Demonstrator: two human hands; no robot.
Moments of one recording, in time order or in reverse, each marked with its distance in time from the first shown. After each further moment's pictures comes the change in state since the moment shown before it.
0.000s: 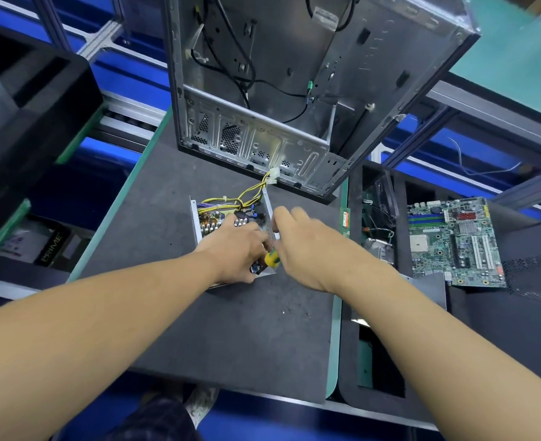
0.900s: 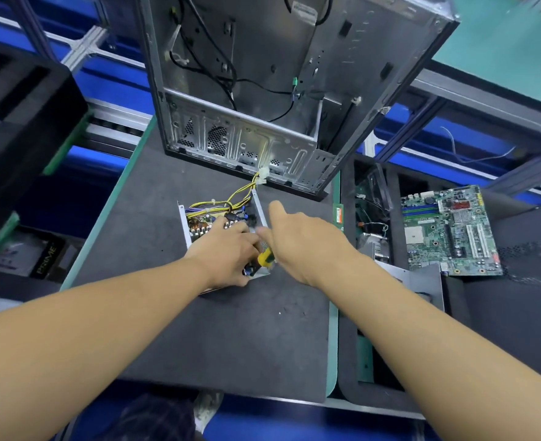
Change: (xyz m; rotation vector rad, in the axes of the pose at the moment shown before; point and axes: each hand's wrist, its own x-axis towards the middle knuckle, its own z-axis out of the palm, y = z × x) left_hand 0.000 0.001 0.001 0.094 -0.048 -0.012; right_hand 0.006 0.004 0.002 -0.083 0.105 0.080
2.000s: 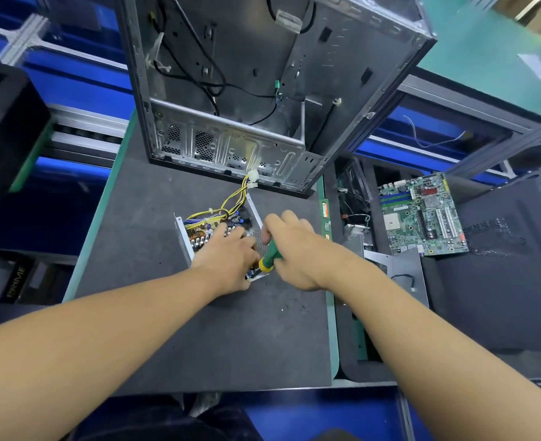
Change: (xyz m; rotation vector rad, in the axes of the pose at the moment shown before) left_hand 0.001 -0.002 0.000 0.023 0.017 0.042; right_hand 0.000 -0.017 -0.008 0.240 -0.211 0.093
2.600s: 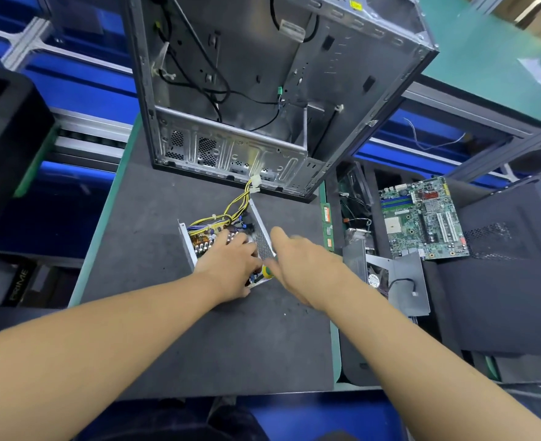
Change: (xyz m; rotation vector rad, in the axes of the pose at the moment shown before) left_hand -0.001 -0.003 0.004 -0.003 -0.026 -0.006; right_hand -0.003 0.001 0.018 -0.070 0.127 0.033
